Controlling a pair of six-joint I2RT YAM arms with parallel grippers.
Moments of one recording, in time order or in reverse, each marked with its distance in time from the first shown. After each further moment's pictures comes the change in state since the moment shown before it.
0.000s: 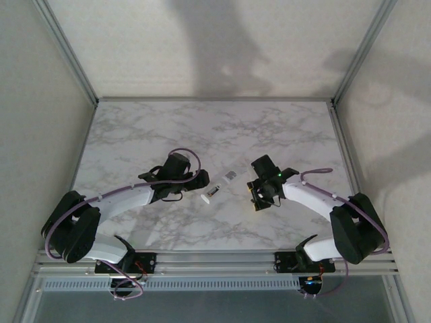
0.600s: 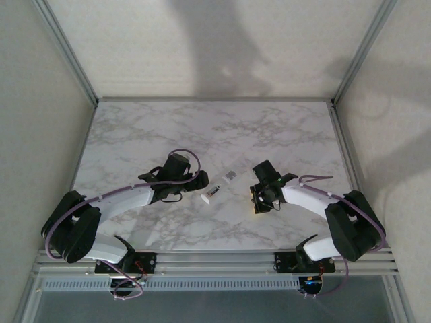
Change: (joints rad) left arm 0.002 0.000 -0.009 -0.002 0.000 0.000; right arm -0.024 0.026 -0.074 0.089 -0.003 0.099
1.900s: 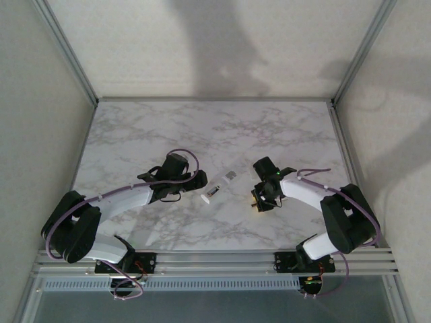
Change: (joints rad) left arm 0.017 0.000 -0.006 0.001 0.006 0.000; right arm -0.033 0.064 0.071 -0.120 -0.015 -0.174
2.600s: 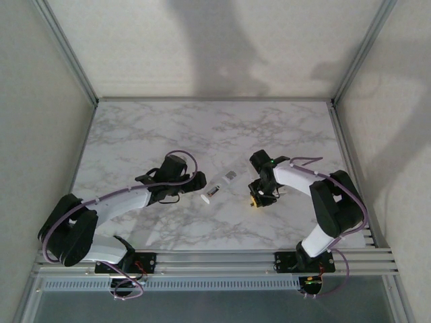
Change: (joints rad) left arm 0.000 -0.035 -0.029 0.002 0.002 -0.001; right arm -0.020 0.151 0.164 -0.163 -0.051 -0.153
